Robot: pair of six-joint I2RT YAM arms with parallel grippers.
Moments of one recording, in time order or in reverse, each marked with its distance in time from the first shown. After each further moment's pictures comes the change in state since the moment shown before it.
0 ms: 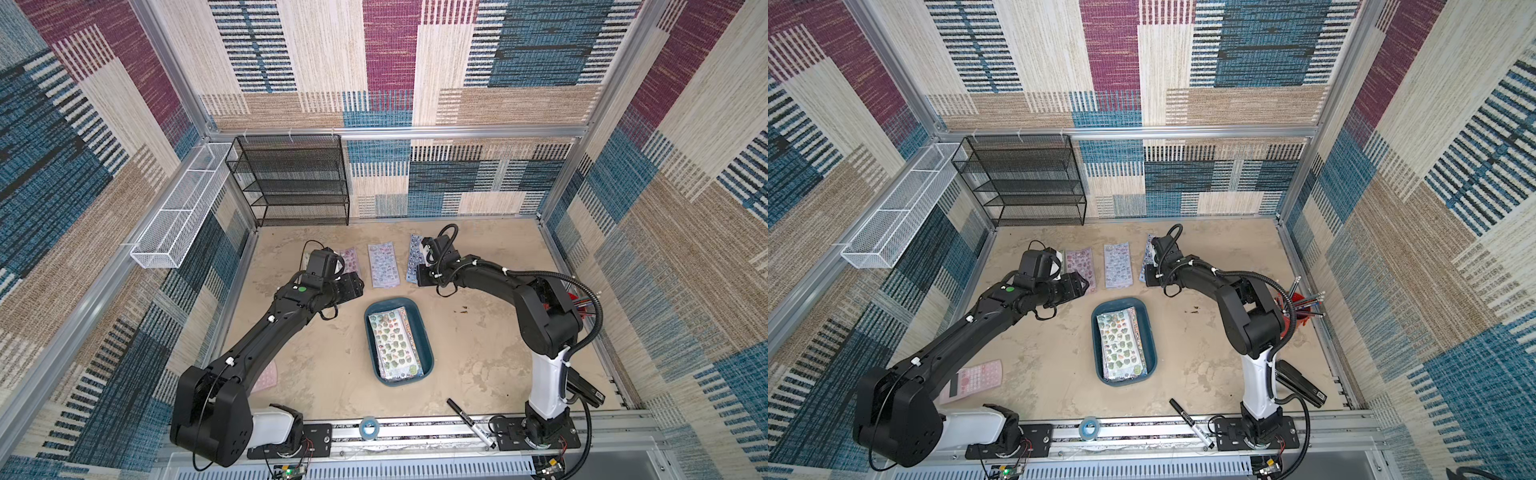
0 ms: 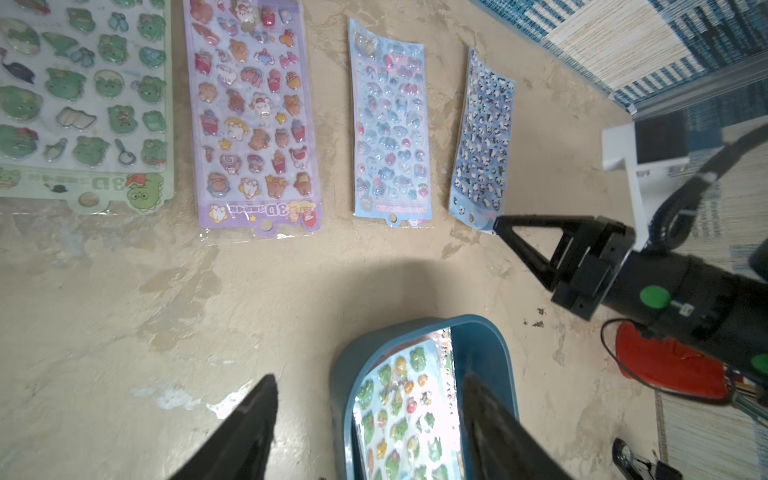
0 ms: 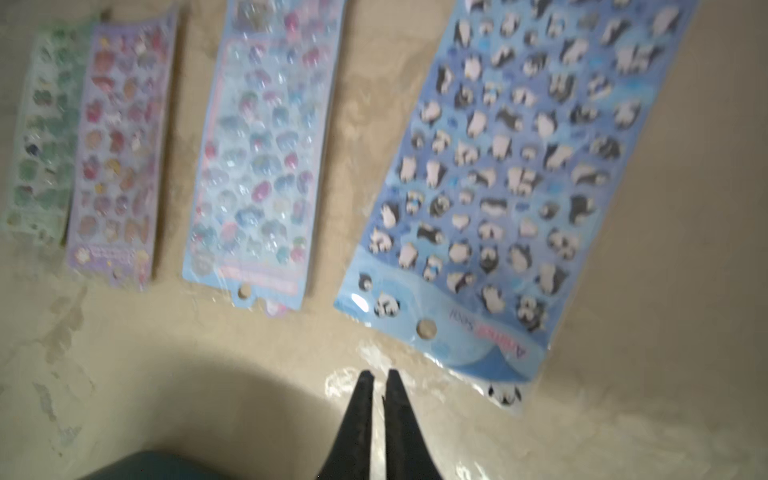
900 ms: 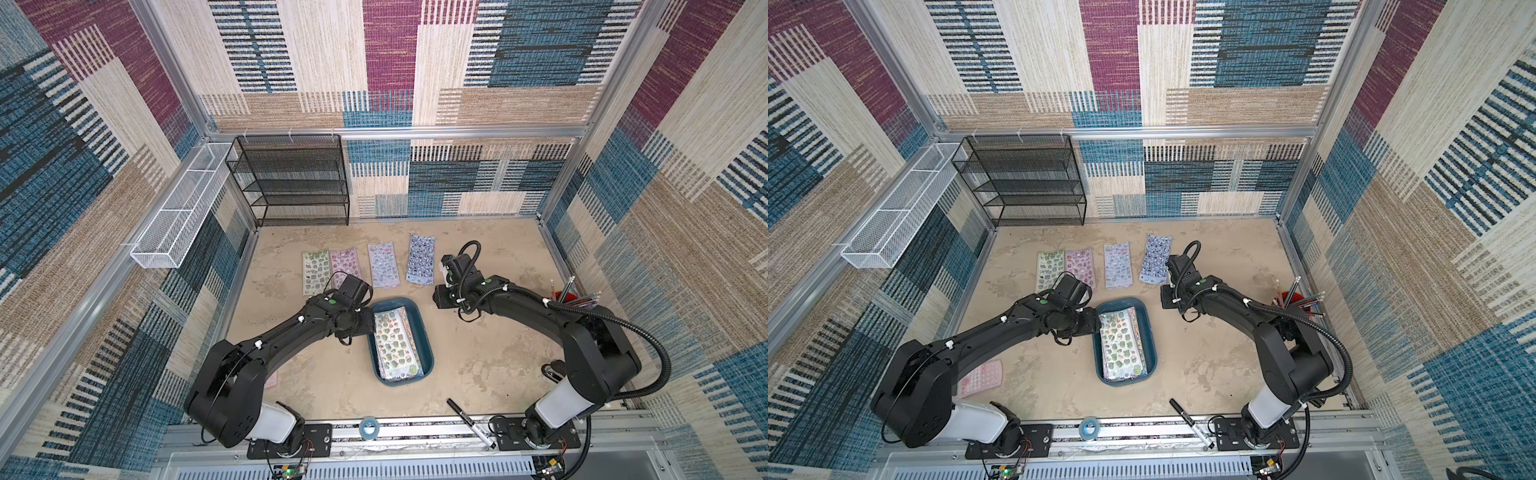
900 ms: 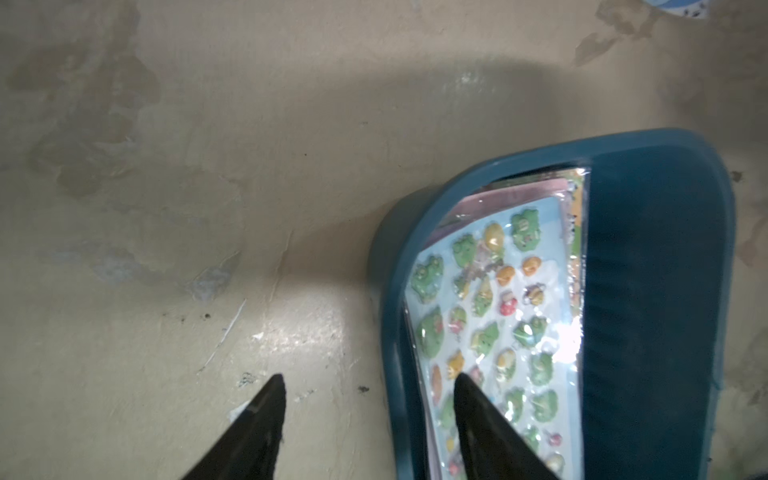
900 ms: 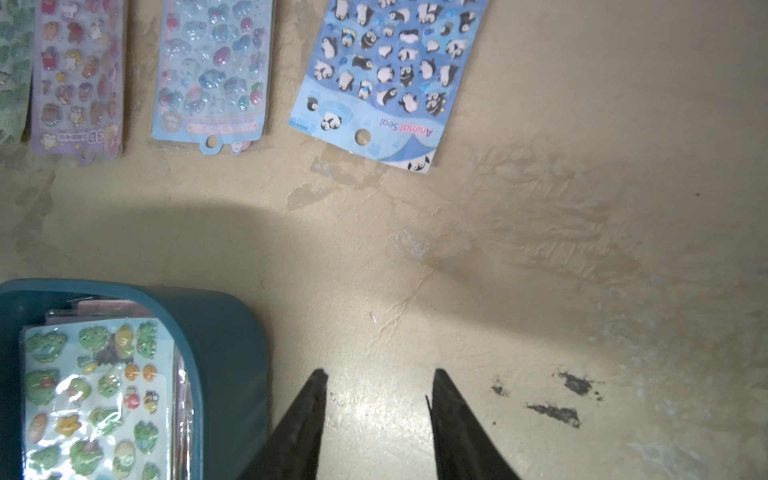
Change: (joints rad) left arm -0.222 0.128 -0.102 -0.124 -0.097 -0.050; right arm 0.034 -0.351 -0.299 -0.073 0.107 0.021
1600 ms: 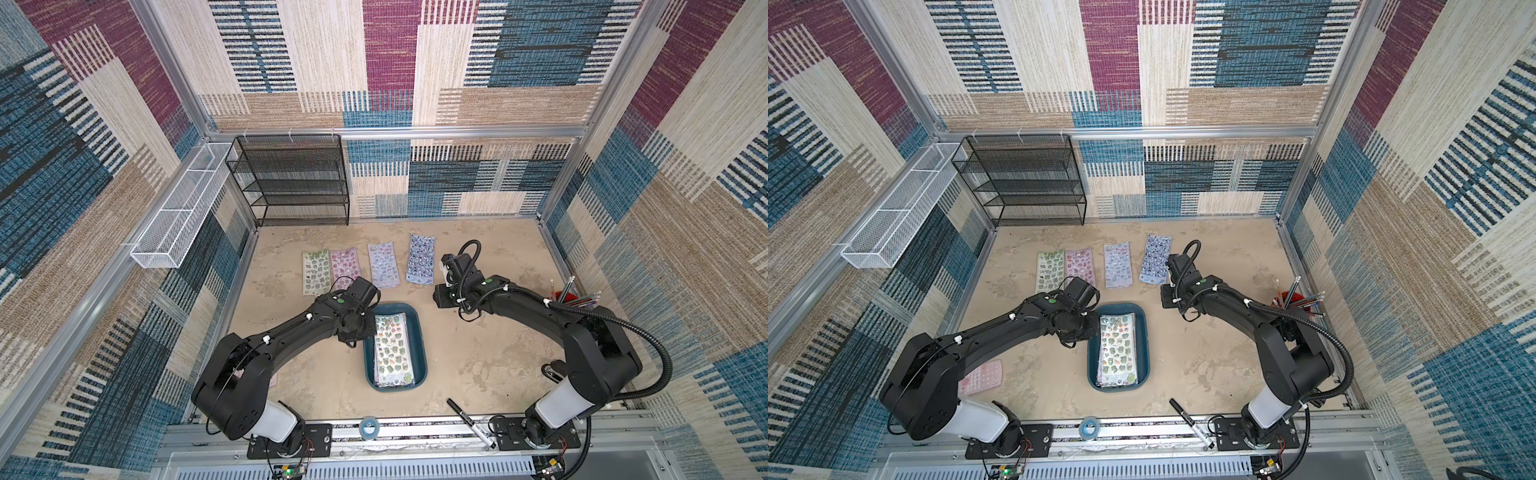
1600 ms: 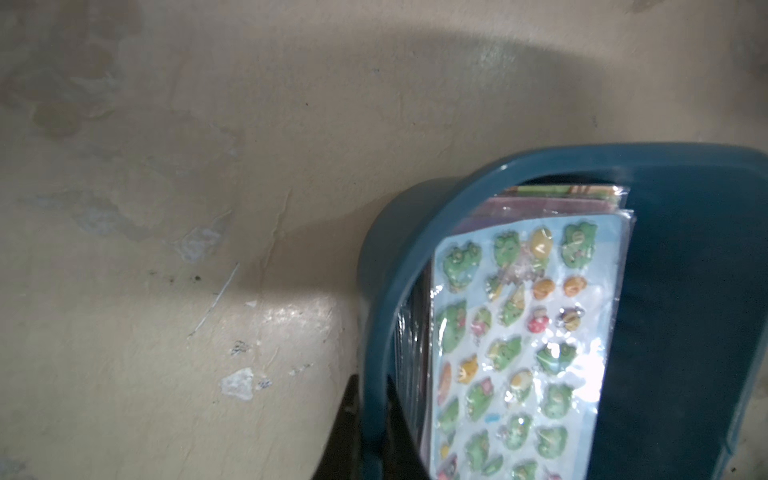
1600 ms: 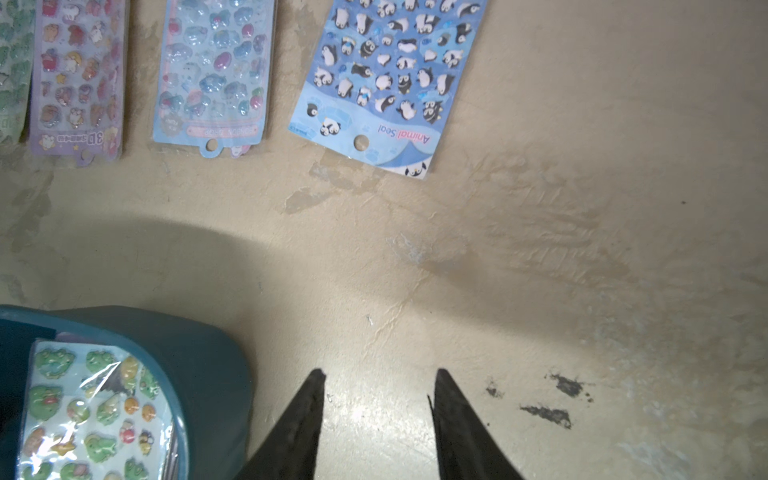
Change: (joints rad) left arm -0.044 0.018 0.037 -0.085 -0.035 -0.066; right arm 0.000 -0.001 0.002 0.002 0.011 -0.016
